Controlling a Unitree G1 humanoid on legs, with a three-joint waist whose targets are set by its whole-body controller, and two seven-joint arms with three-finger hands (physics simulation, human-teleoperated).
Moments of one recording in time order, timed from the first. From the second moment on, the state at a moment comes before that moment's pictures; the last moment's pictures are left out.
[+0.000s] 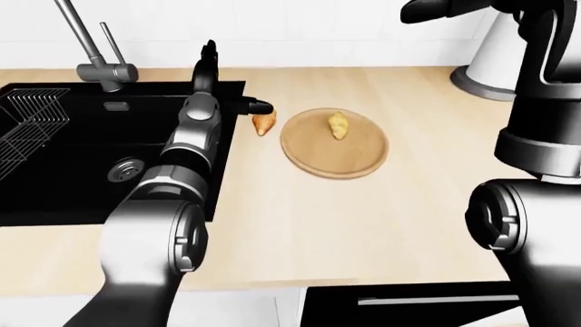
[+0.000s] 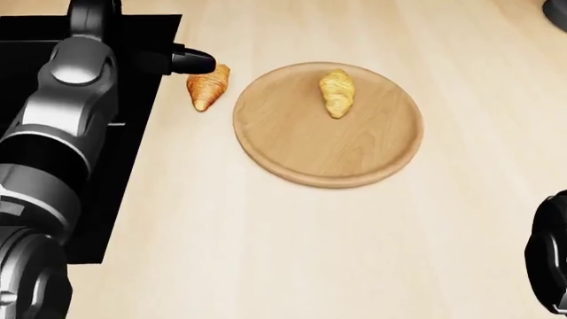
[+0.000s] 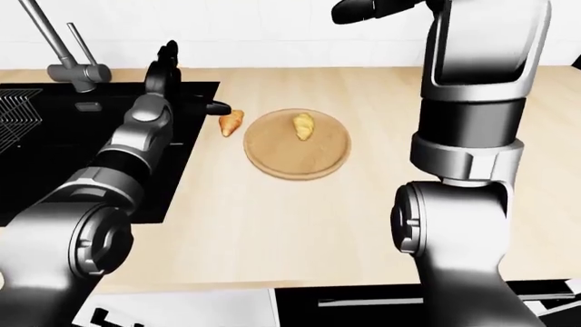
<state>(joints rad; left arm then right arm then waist) -1.36 0.26 0.19 1.37 0.16 -0.07 0.08 -1.41 -0.47 -0.13 0.28 -0.30 1.01 0.26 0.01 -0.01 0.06</state>
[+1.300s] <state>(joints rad) -1.35 0.24 0.18 1.39 0.36 -0.15 -0.01 -1.35 -0.53 -0.15 0.16 -0.27 1.11 0.24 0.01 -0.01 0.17</state>
